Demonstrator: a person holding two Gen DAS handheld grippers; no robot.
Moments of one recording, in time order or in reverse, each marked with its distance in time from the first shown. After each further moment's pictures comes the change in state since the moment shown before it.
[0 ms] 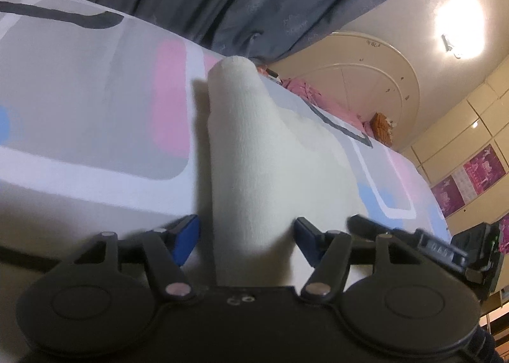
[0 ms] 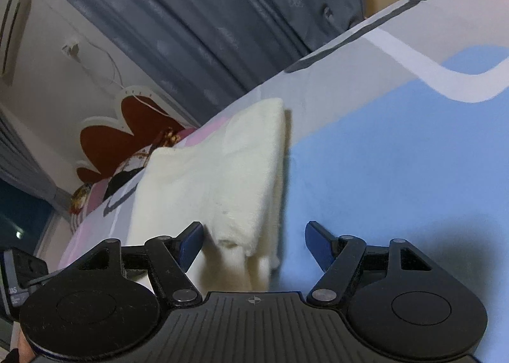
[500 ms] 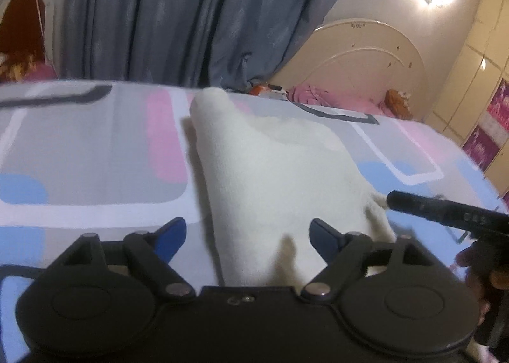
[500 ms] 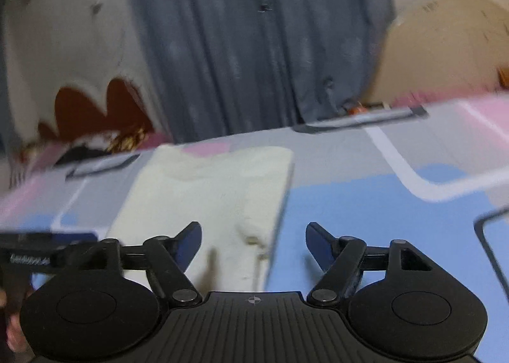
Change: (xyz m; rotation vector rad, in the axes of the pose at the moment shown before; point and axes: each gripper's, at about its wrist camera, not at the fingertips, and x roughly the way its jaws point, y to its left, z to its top) left arm -0.036 -0.042 -0.026 0.271 -0.085 0.159; right arm -0.039 0.045 -0.032 -0.270 -0.152 -0.227
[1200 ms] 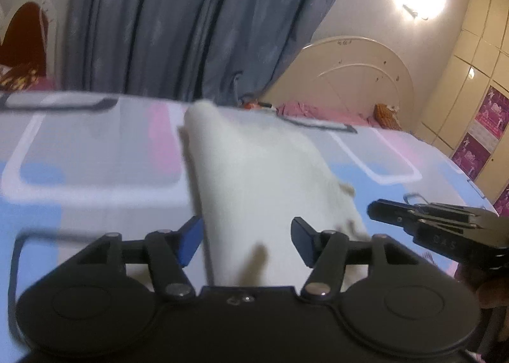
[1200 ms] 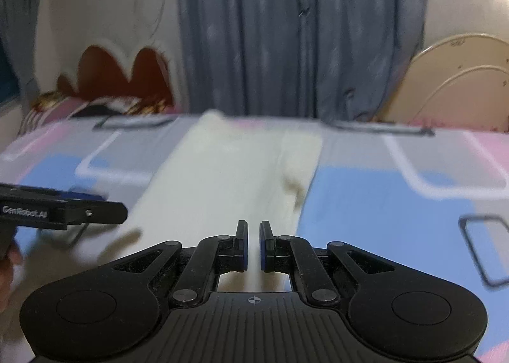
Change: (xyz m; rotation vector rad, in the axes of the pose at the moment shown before) left arm -0.041 -0.021 -0.013 0.040 -0.092 -0.006; right arm -0.038 0.068 -0.031 -0.251 -0.036 -0.021
